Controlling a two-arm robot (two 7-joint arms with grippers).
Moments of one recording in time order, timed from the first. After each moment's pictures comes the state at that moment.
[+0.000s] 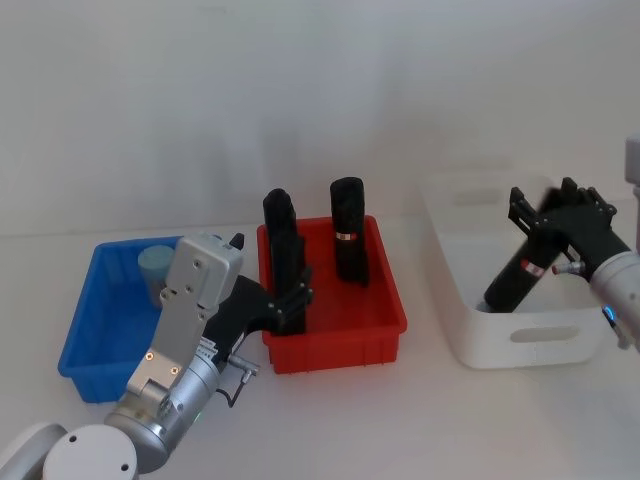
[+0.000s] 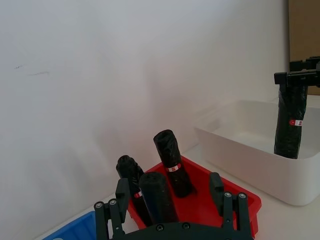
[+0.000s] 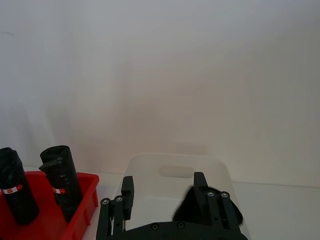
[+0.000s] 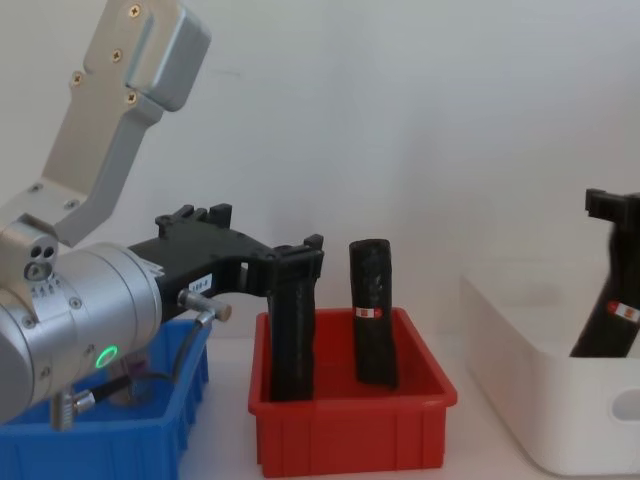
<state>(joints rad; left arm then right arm) -0.24 0.38 0.45 -1.63 -0.20 0.01 -0.01 0.34 0.25 -0.16 -1.44 0.24 0.14 0.06</state>
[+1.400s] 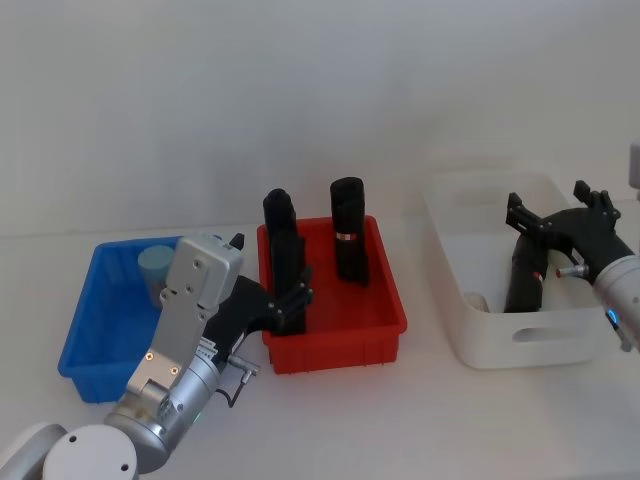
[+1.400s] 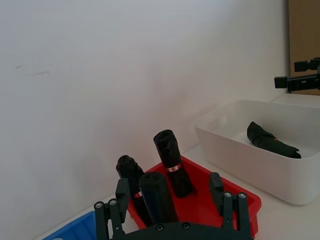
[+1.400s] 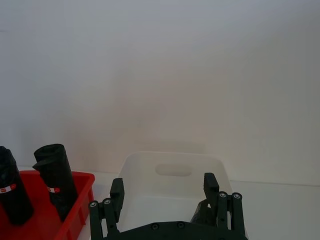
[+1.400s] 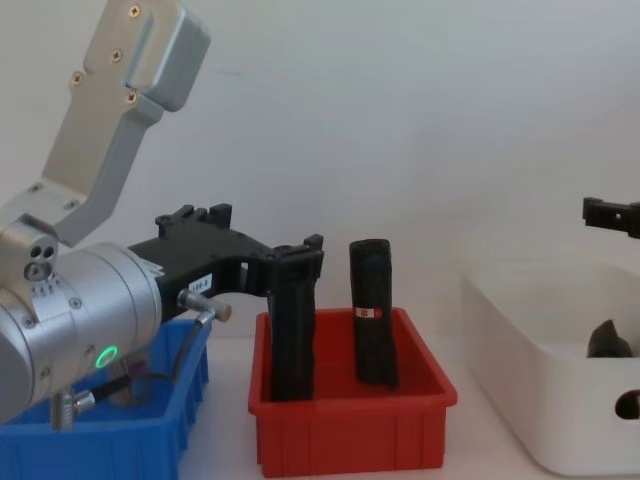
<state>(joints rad) -0.24 0.38 0.45 -1.63 -0.20 0.01 -0.01 0.34 0.24 -0.15 -1.42 0.24 0.12 0.06</state>
